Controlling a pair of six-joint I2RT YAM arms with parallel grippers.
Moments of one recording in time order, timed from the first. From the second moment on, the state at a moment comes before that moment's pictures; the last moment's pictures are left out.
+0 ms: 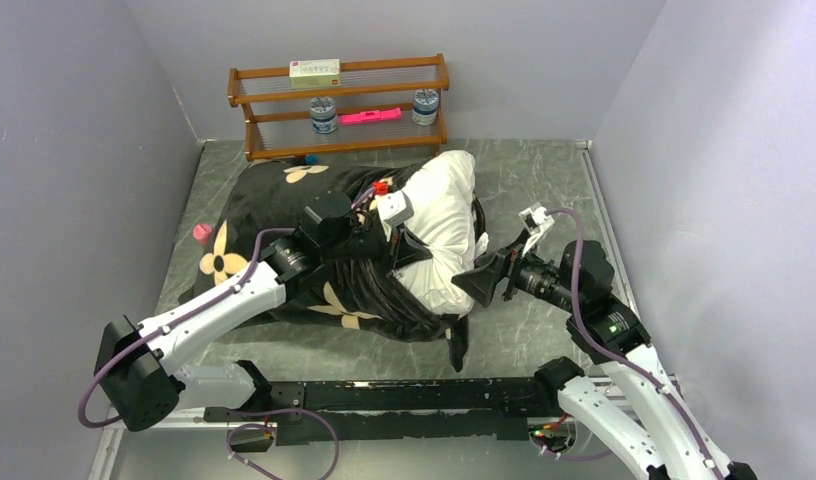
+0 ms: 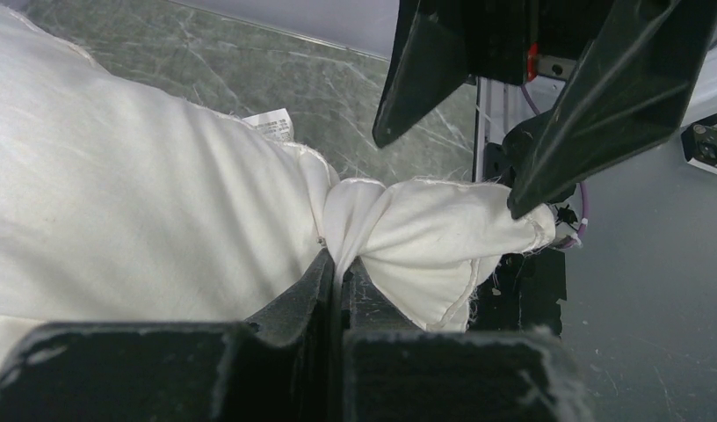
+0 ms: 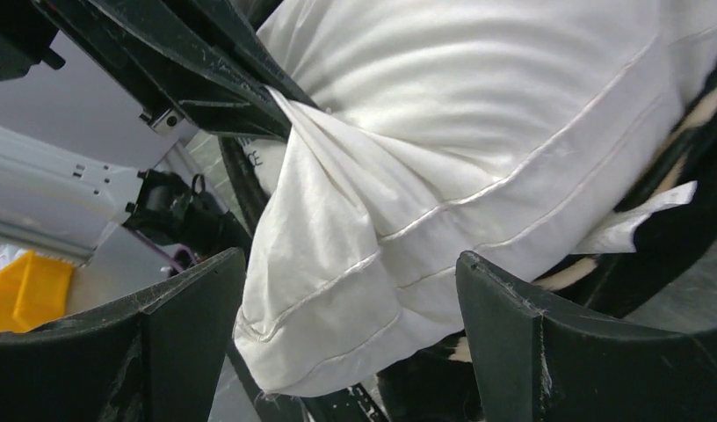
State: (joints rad) left arm -0.79 1.23 1.02 0.04 0.59 -0.05; right arm 0.46 0.58 0.78 -0.41 -0.45 0.39
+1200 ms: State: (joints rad) left arm -0.77 1.12 1.02 -0.03 0.58 0.13; right arm 0.47 0.90 0.56 -0.17 -0.60 0.46
